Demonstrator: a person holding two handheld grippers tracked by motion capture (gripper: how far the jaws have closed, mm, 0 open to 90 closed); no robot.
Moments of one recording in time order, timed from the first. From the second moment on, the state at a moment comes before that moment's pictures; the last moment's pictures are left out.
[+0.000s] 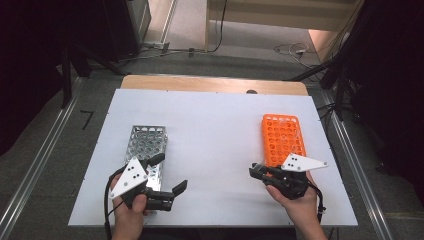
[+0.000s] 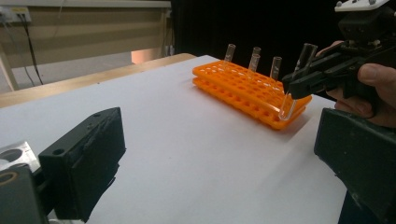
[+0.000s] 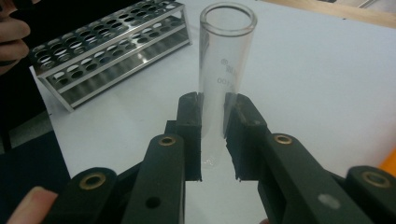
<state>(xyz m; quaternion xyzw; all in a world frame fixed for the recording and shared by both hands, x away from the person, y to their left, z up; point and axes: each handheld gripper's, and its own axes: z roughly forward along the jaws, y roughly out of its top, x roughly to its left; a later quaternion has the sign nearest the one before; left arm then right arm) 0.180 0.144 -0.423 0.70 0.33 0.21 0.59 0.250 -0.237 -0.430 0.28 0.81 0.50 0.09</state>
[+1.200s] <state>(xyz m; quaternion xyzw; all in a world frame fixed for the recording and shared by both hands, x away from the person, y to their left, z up) 0.182 0.073 -0.431 0.75 0.31 0.13 0.57 0.219 -0.154 -0.446 0.19 0.87 0.45 0.06</state>
